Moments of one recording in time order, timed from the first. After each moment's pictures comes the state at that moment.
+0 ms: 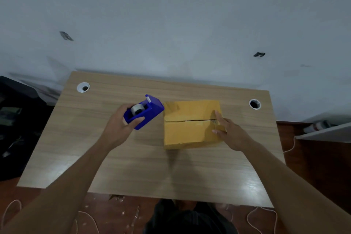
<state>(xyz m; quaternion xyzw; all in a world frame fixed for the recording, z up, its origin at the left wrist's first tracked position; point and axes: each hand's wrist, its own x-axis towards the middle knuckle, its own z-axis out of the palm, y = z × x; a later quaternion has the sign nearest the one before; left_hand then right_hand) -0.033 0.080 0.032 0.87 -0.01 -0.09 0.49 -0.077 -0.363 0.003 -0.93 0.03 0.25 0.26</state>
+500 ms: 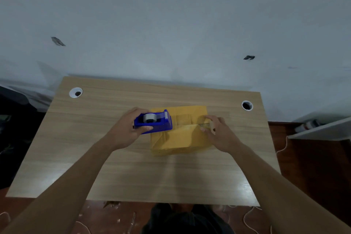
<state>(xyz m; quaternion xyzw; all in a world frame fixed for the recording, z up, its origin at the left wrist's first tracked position) -0.021 0.053 0.041 0.87 -0.20 -0.13 0.44 -0.083 -0.332 0.023 -0.92 0.07 0.20 0.32</state>
